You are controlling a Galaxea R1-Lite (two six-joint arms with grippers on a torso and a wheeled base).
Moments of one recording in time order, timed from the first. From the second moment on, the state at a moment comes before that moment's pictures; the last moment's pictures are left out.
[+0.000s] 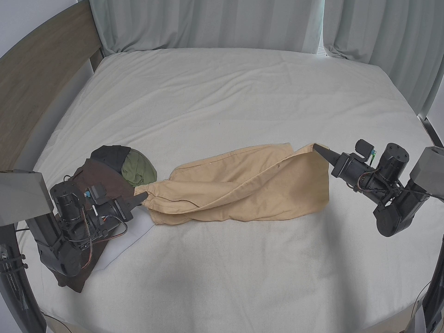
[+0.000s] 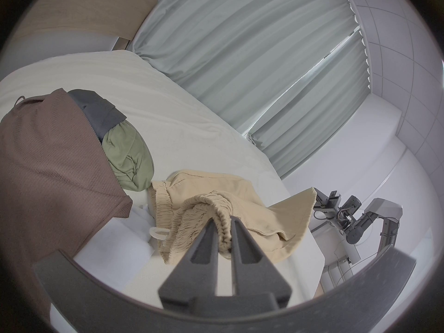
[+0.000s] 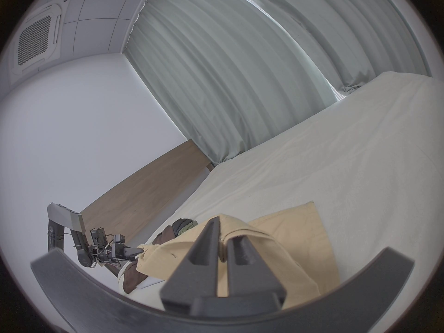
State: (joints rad) left arm -0.09 2.14 -0.45 -1.55 -0.53 -0.54; right arm 0.14 2.14 -0.77 -1.52 0.54 0.51
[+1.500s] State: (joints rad) left arm -0.10 2.31 -0.66 -1.55 -0.43 -0.59; right arm 0.11 2.33 -1.10 -1.41 0.54 0.56
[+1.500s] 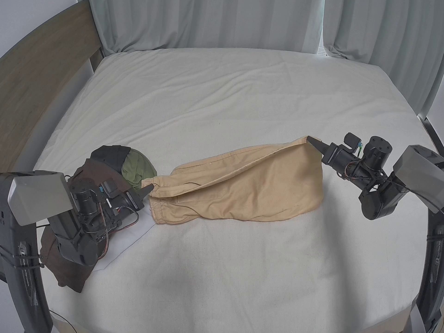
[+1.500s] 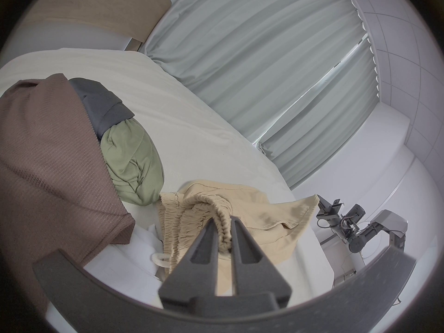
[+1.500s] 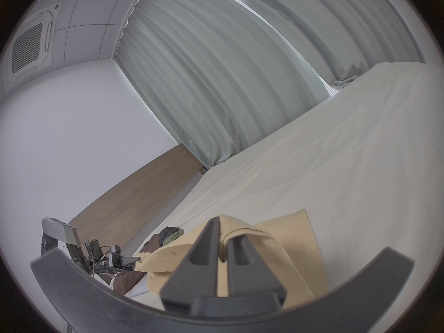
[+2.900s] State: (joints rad) left arm -0.09 2.44 -0.85 -1.55 -0.35 -0.66; right arm 0.11 2.48 -1.28 -1.38 0.47 0.56
